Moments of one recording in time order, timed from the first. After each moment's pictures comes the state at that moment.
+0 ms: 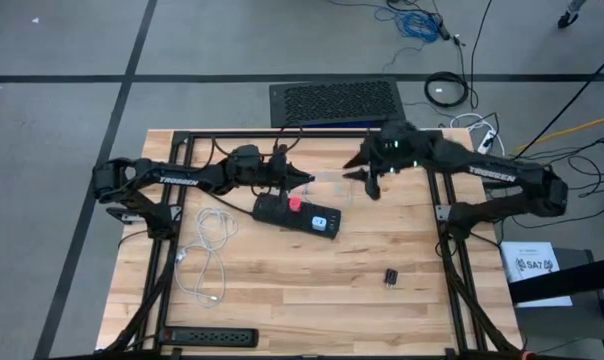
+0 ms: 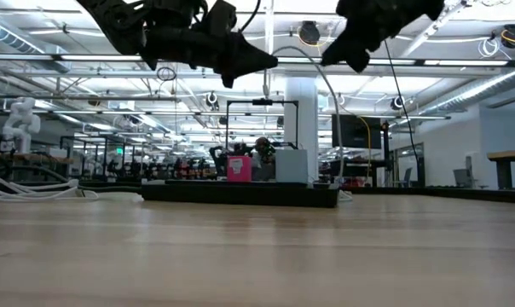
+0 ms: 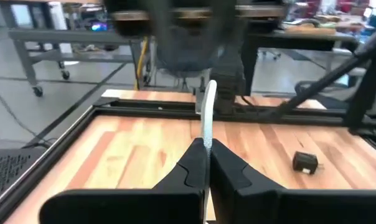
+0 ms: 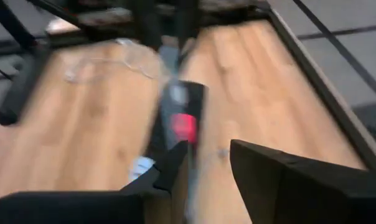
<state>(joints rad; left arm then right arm) 0.28 1.49 0.81 0.58 0.28 0.01 -0.40 1.17 1.01 -0.42 -0.30 -0.08</state>
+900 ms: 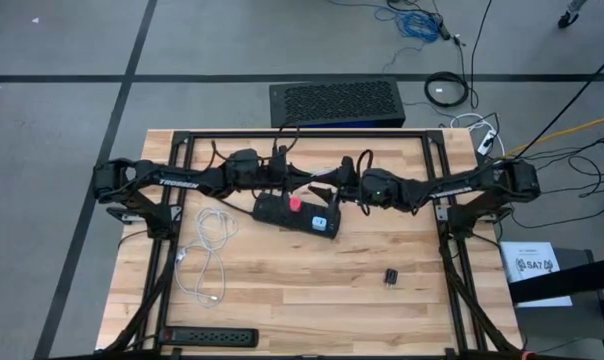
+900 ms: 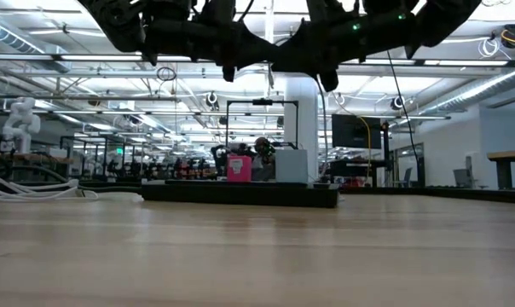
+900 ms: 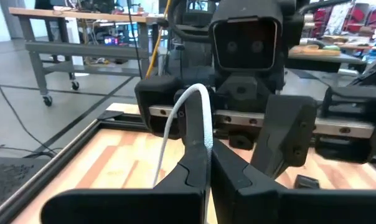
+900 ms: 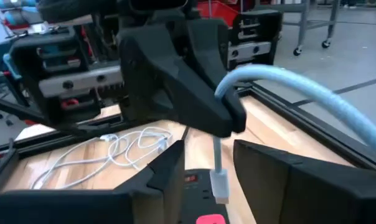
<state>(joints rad) 0.23 1.49 0.81 0.65 0.20 -0.03 -0.08 1.44 0.74 0.56 0.19 0.20</state>
